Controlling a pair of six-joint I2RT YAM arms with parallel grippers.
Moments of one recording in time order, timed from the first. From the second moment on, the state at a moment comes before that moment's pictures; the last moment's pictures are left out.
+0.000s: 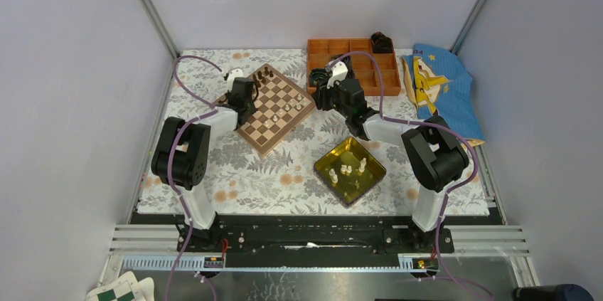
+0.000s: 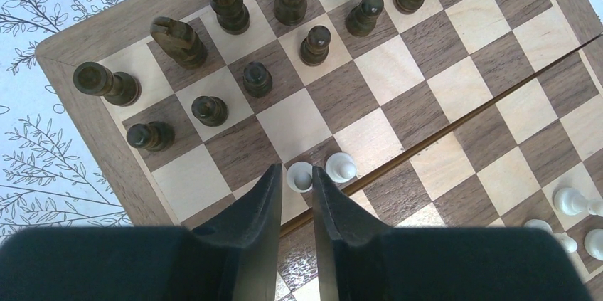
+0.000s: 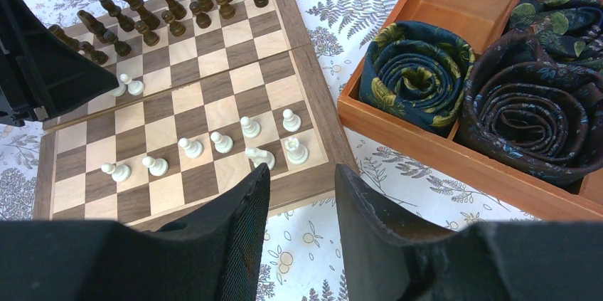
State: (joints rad) left arm -0.21 1.81 1.03 0.05 -0.34 -0.43; right arm 0.55 1.85 1.06 0.53 -0.04 0.14
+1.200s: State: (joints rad) left arm -0.24 1.71 0.99 0.05 -0.41 -0.52; right arm 0.55 1.85 1.06 0.53 -0.04 0.14
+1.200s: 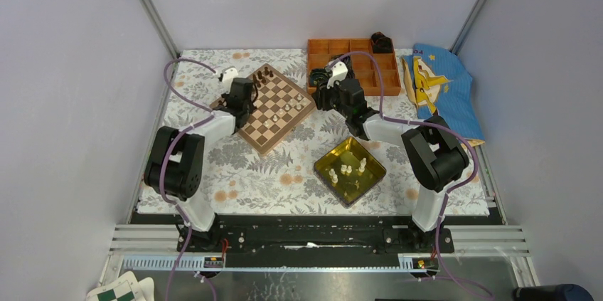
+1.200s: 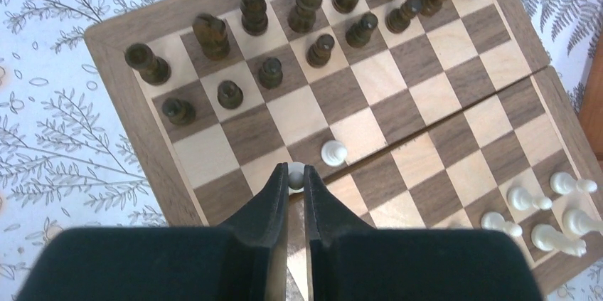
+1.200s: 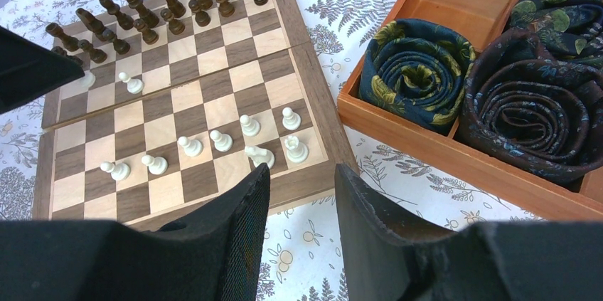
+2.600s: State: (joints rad) left arm -0.48 1.61 0.83 -0.02 -0.53 -0.64; right arm 0.53 1.85 1.06 0.51 -0.04 0.14
